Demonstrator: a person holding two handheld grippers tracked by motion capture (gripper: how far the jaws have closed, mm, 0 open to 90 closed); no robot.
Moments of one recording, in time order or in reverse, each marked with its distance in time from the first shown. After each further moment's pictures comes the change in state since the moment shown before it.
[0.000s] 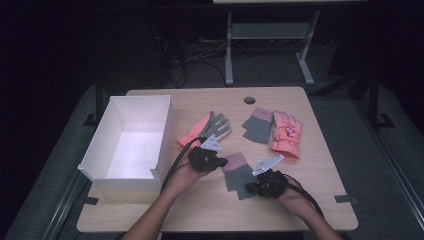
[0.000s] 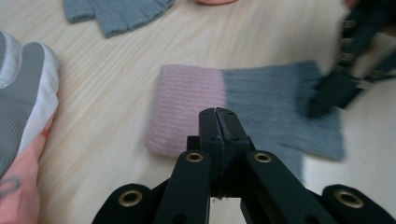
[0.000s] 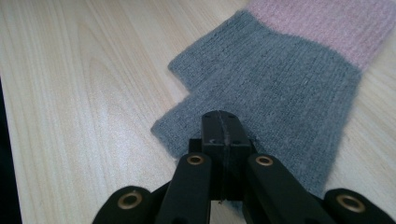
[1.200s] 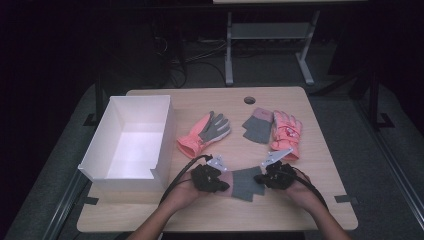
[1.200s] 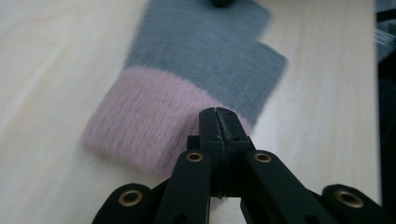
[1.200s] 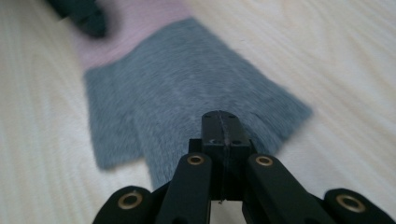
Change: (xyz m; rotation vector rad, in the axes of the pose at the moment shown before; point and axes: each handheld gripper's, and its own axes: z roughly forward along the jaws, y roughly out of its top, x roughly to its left) left arm -0.050 -0.023 0.001 0.153 -0.187 -0.011; right arm -0.031 -0.006 -0.012 0.008 -0.074 0.047
